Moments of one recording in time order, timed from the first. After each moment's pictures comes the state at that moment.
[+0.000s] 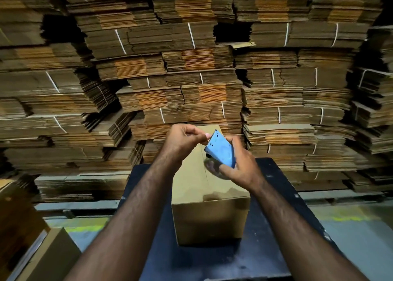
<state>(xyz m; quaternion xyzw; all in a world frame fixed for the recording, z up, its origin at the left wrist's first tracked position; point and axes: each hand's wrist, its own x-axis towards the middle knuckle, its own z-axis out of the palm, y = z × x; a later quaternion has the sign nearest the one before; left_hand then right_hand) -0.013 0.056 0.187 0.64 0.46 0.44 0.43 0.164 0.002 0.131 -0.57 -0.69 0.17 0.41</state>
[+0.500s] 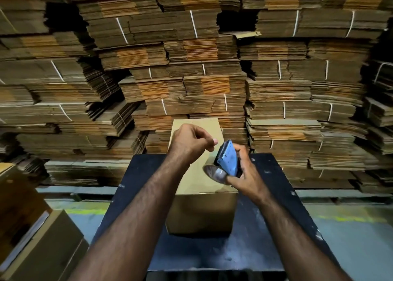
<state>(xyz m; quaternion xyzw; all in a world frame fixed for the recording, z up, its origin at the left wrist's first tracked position) 0.049 0.028 0.181 0.64 0.55 0.40 0.35 0.220 -0.013 0.094 -0.51 -0.66 0.32 0.46</state>
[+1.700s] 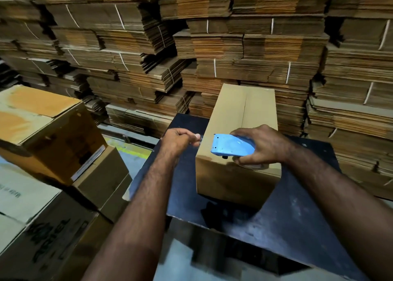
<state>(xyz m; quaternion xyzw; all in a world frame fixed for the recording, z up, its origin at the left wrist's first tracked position) -0.071 0.038 0.054 0.39 0.67 0.48 0.41 0.183 0.077 0.099 -0.43 -0.90 0.08 0.04</state>
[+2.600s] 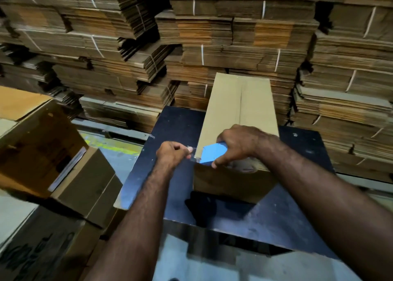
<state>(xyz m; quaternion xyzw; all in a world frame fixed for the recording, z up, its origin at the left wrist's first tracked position) -0.116 0.070 -0.026 0.43 0.69 0.39 0.43 0.093 0.098 0.095 -0.48 -0.86 0.09 -0.17</state>
